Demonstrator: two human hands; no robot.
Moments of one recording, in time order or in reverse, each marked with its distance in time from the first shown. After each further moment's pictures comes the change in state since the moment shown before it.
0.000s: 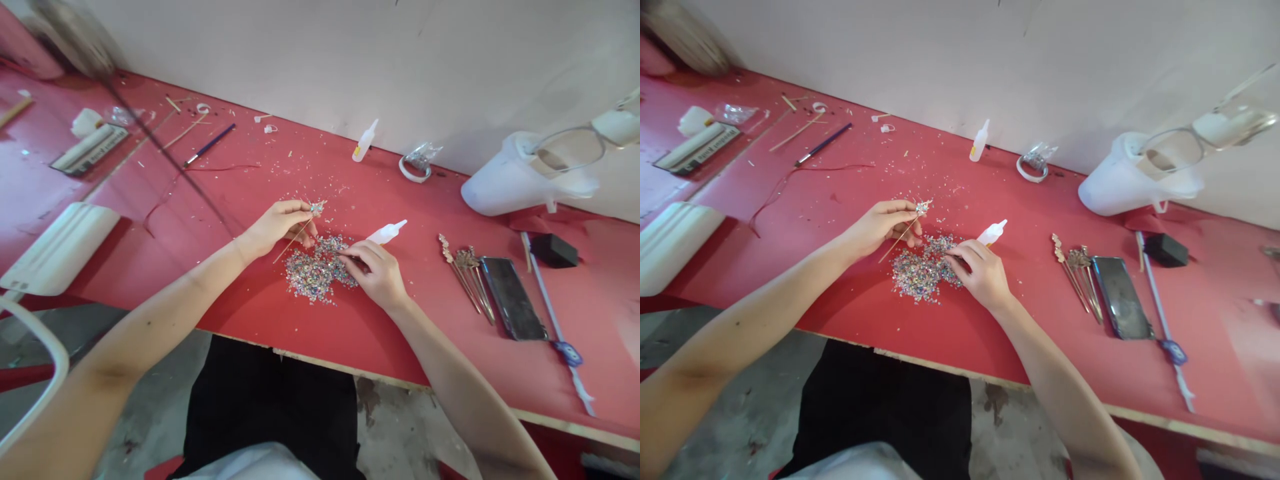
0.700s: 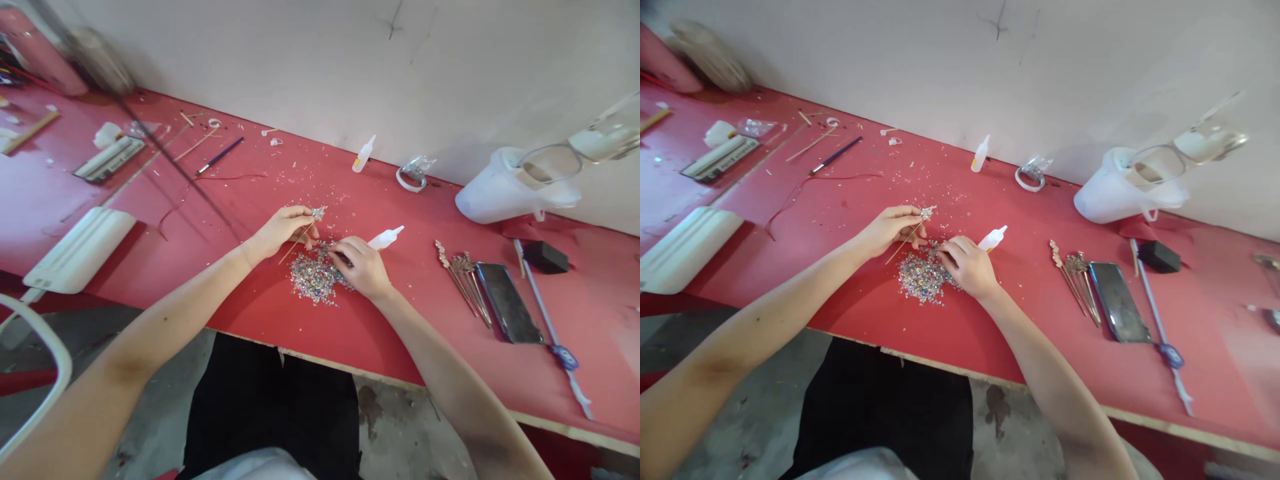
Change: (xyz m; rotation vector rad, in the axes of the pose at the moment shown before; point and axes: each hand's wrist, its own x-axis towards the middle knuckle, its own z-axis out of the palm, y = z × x) left_hand 0.007 -0.009 -0.007 -0.025 -0.014 0.037; right_hand 0.025 0.000 0.018 -0.113 -0.058 -0.118
